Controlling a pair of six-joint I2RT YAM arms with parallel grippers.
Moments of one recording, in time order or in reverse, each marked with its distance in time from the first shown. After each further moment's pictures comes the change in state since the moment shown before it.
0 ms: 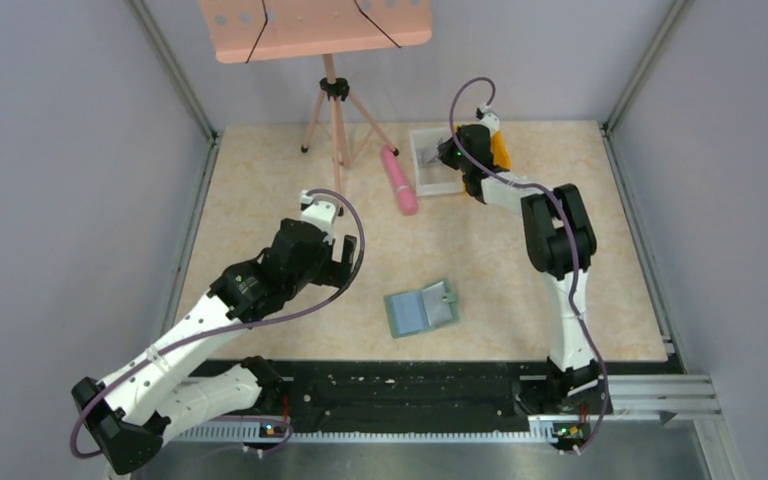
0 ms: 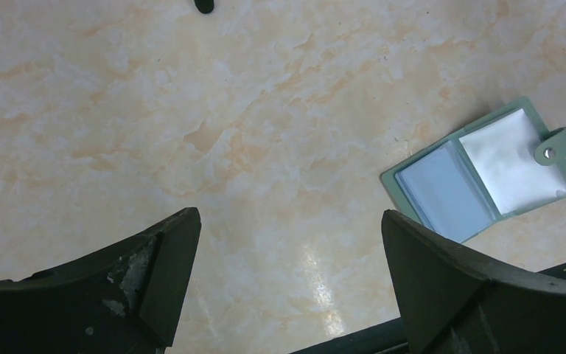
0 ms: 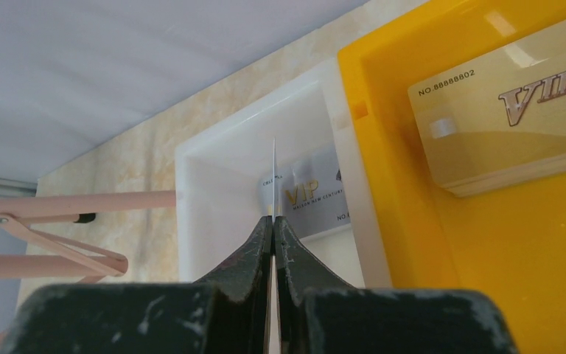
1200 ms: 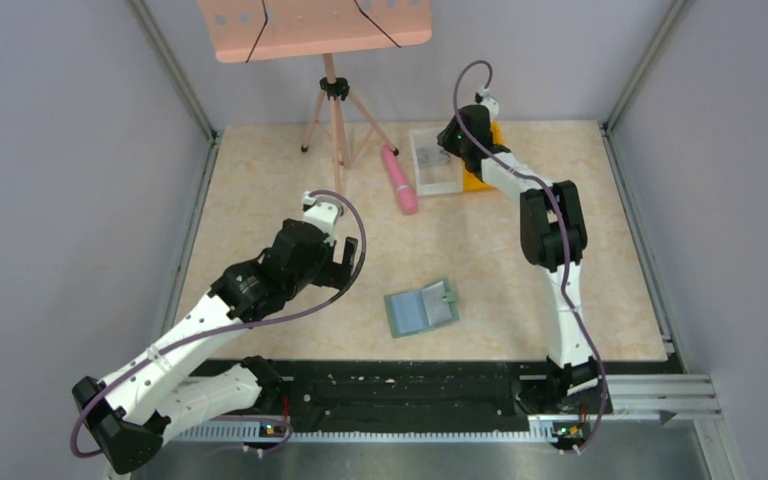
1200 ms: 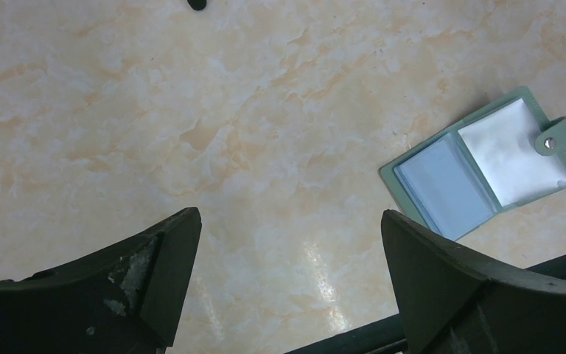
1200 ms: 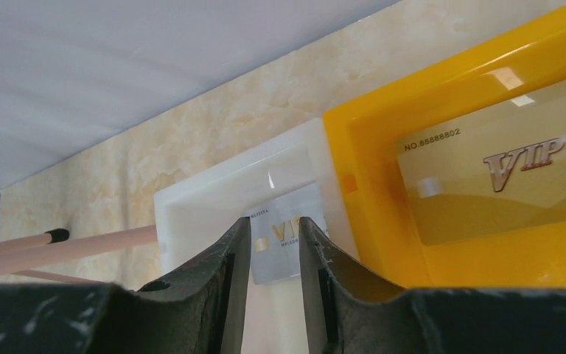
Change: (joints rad) left arm 0.000 0.001 -0.006 0.000 0.018 0.016; right arm -0.024 0.128 0.314 -0.288 -0.017 -0.033
